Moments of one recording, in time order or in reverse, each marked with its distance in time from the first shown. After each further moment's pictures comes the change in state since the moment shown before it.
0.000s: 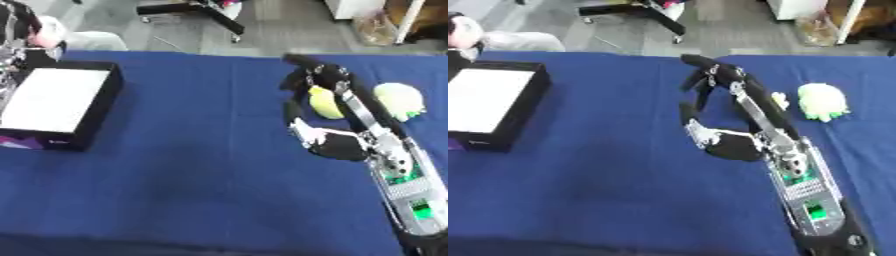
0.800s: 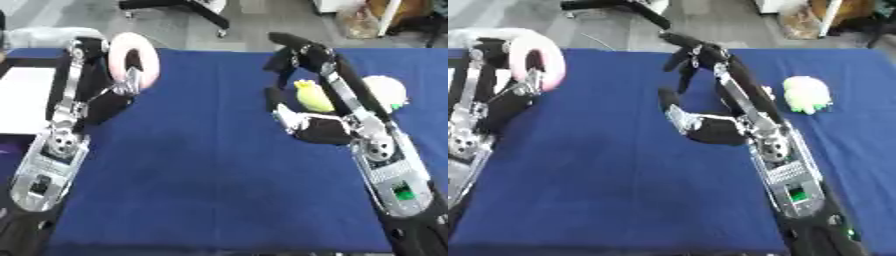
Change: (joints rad) left arm 0.206 -0.295 -0.063 -0.630 0.544 -0.252 0.071; right arm -0.022 0.009 -0.016 -0.019 0.014 0.002 -0.027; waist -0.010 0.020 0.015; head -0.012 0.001
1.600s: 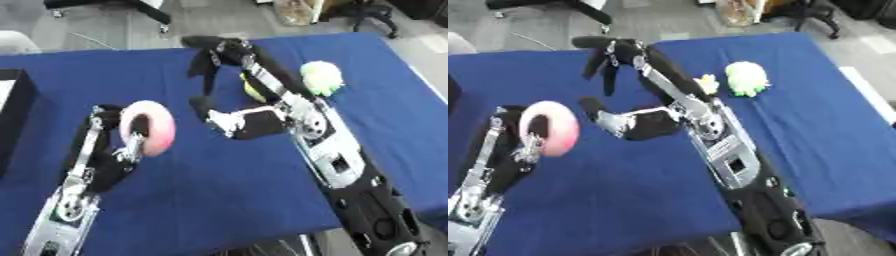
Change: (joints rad) left arm 0.120 -0.303 -0.204 -0.021 0.065 -0.180 -0.199; right arm -0.041 0.000 -0.008 -0.008 -0.039 -0.007 0.020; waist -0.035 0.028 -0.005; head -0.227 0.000
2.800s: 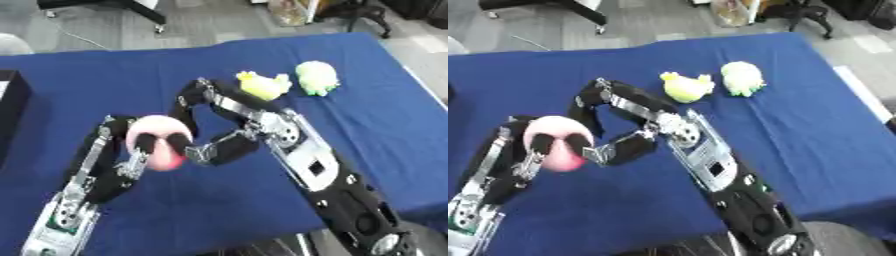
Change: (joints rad) left arm 0.007 -0.003 -0.056 -0.005 0.126 -0.022 -0.140; right arm -0.030 0.000 0.099 0.114 -0.159 0.013 0.251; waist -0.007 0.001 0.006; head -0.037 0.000
